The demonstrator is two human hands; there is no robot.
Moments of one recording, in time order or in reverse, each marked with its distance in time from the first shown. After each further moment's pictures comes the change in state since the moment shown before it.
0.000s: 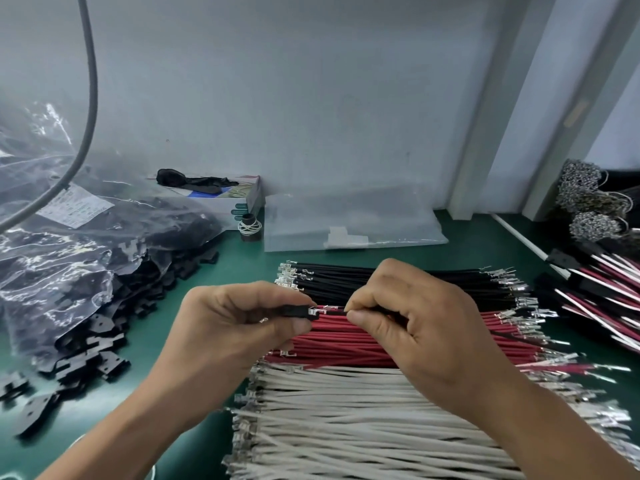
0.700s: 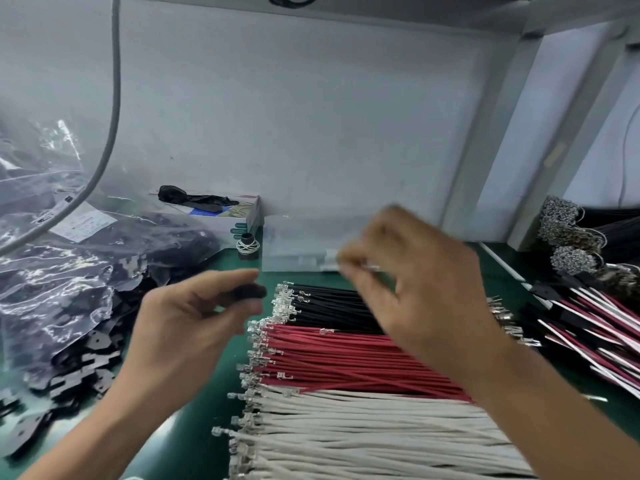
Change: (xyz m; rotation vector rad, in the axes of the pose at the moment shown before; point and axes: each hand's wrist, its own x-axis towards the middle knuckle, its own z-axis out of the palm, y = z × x) left_hand 0.018 -0.011 -0.033 0.230 0.276 0.205; right_hand 0.051 -0.011 -0.022 -0.331 0.258 -0.251
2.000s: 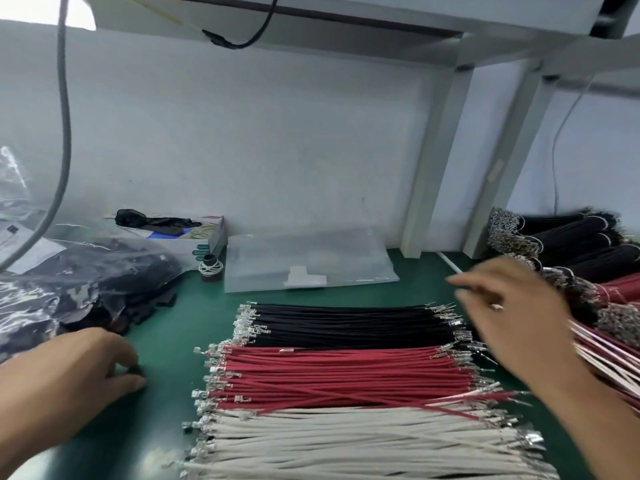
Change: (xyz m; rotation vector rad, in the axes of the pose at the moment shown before) left_hand 0.057 -0.139 -0.112 1.043 -0.373 -0.088; right_hand -0.085 0.107 -0.060 -0.211 -0.031 0.498
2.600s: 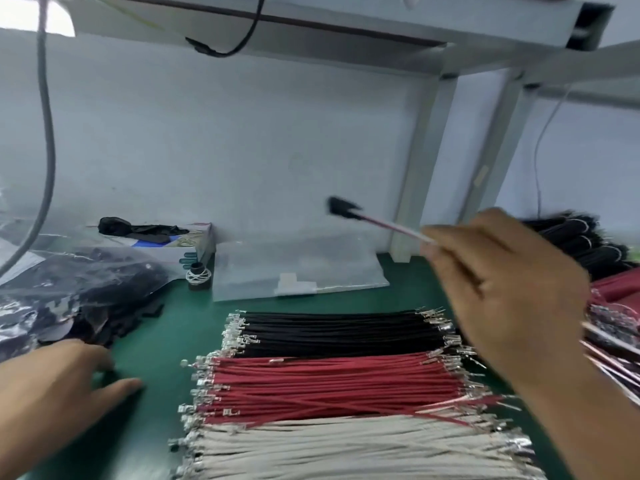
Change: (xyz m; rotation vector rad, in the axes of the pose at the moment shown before) left_hand 0.004 -0.001 0.011 -0.019 0.057 0.029; right_hand 0.023 -0.060 -0.034 -0.113 0.382 -0.423
